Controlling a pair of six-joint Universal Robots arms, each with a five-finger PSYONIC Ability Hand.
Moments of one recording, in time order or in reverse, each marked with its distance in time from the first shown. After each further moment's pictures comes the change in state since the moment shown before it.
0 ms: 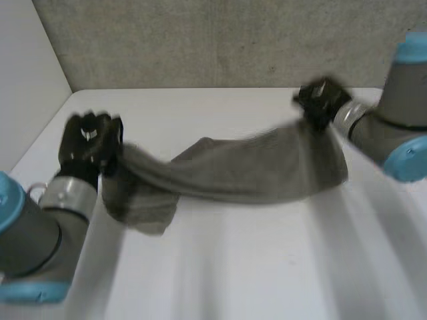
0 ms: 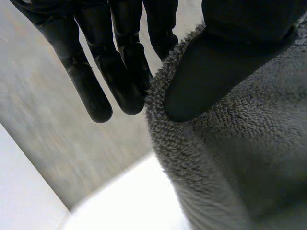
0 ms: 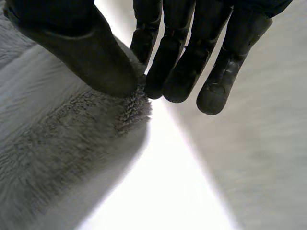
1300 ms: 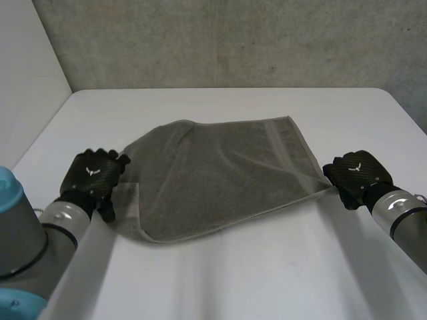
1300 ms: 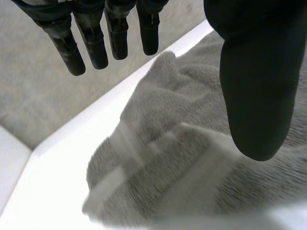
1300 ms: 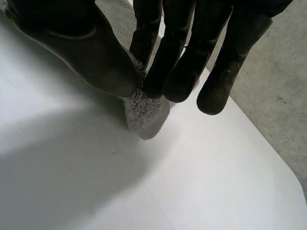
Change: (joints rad) left arm 0.097 -0.031 -0.042 -0.265 0.126 0.103; right arm -0.206 -0.371 0.998 -0.459 -0.124 0.026; left_hand -0.885 -0.937 -0.938 -0.937 -0.917; right_hand 0.005 0.003 0.006 0.001 0.002
